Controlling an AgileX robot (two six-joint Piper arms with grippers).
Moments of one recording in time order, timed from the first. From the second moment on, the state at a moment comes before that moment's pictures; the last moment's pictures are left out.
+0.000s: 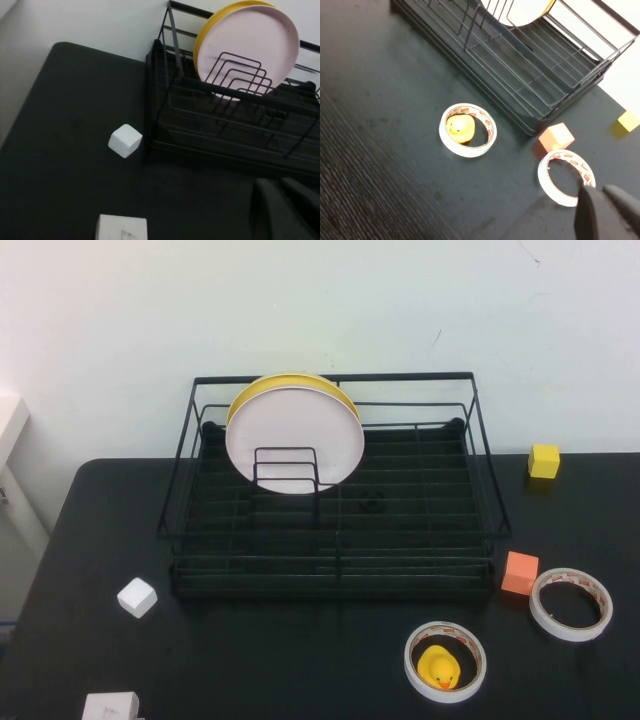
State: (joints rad) right arm 0.72 0.21 -0.40 -0.23 0.84 -0.14; left arm -0.17 -0.01 0.02 -0.04 0.34 -0.33
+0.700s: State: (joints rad) right arm 0.72 0.21 -0.40 -0.23 0.84 -0.14; left arm -0.09 -0.01 0.02 -0.03 0.35 -0.31
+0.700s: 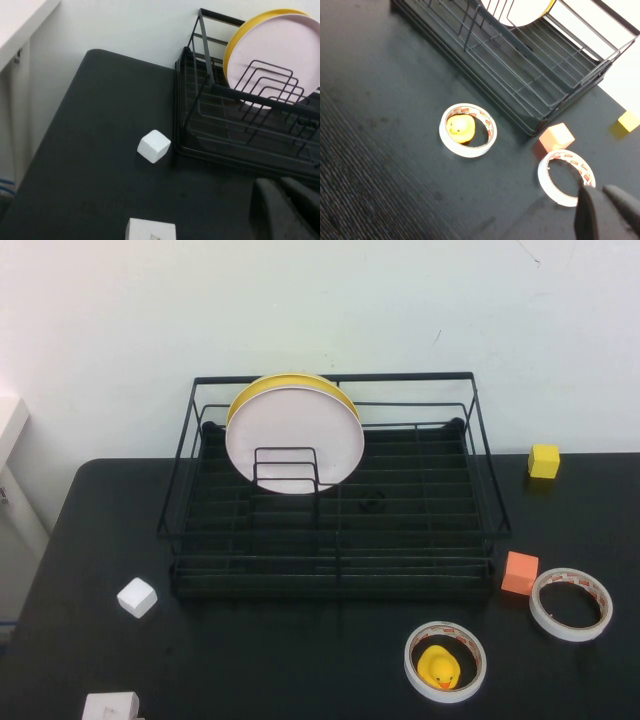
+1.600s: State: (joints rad) right arm 0.72 0.21 -0.40 -0.23 0.84 -0.14; left arm -0.09 -0.01 0.02 -0.06 0.35 -0.18
